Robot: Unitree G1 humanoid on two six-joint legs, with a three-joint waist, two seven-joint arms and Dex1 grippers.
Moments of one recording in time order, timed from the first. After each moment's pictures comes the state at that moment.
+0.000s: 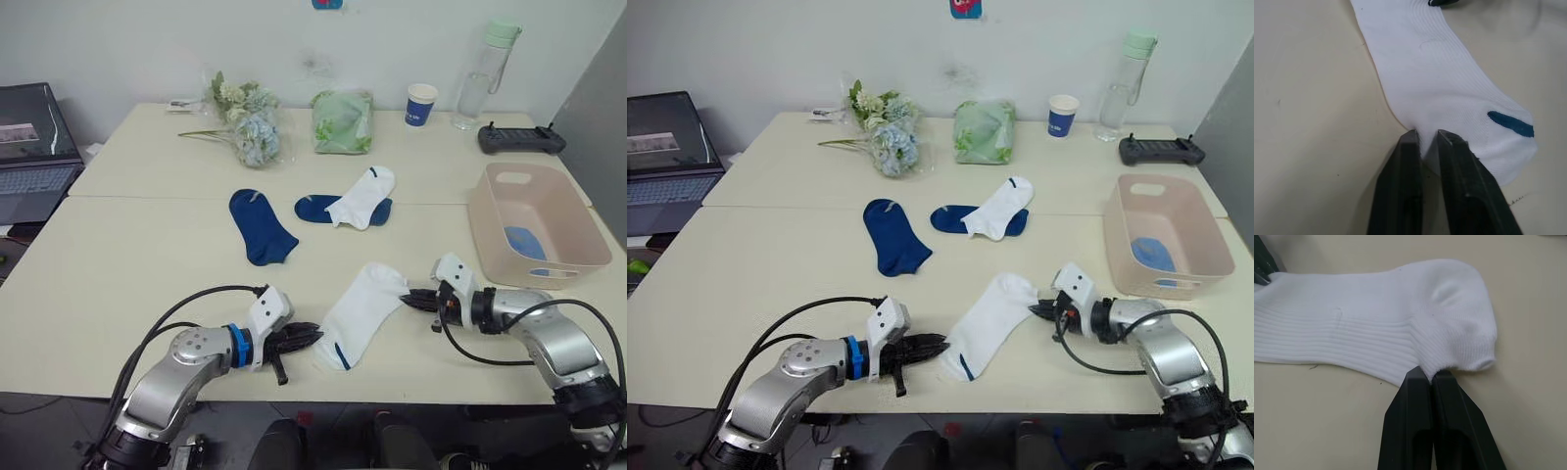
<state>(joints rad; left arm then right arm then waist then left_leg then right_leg) -0.07 0.57 -0.19 -0.29 -0.33 0.51 -0.90 -0.19 -0.68 0.10 -0.19 0.31 0.54 0.89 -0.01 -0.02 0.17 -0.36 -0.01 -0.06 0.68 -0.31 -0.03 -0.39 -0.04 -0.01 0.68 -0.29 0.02</state>
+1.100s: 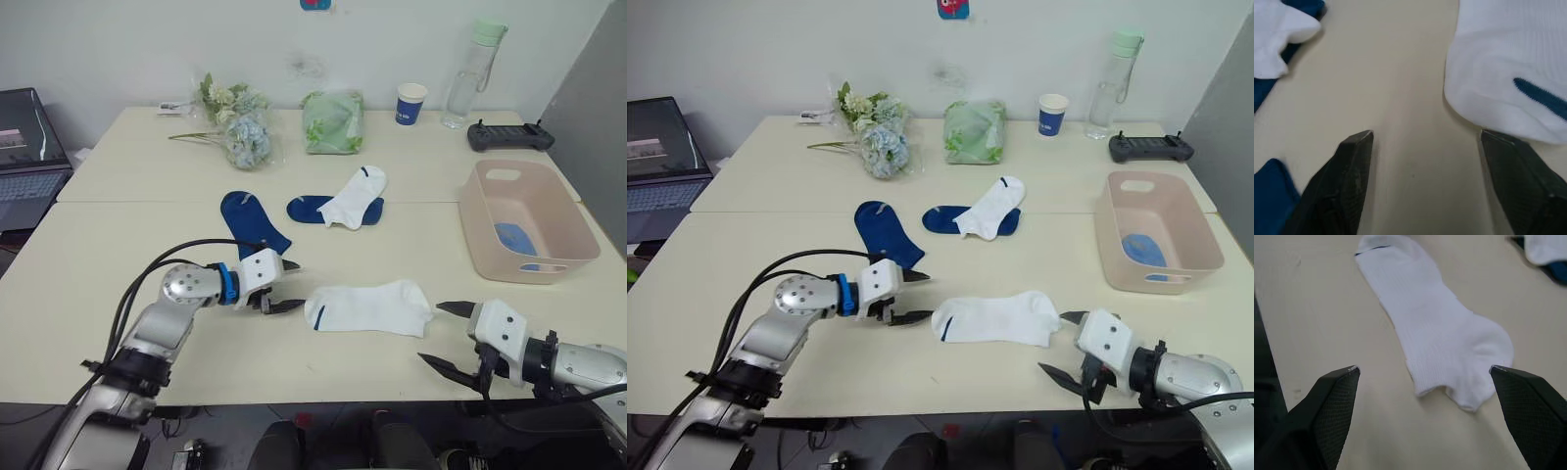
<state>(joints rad) -0.35 0.66 -0.18 0.07 -0.18 0.00 -1.12 0.21 -0.89 -0.04 -0.64 0.22 0.31 0.85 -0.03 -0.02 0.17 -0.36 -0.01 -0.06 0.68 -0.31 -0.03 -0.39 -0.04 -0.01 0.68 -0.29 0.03</state>
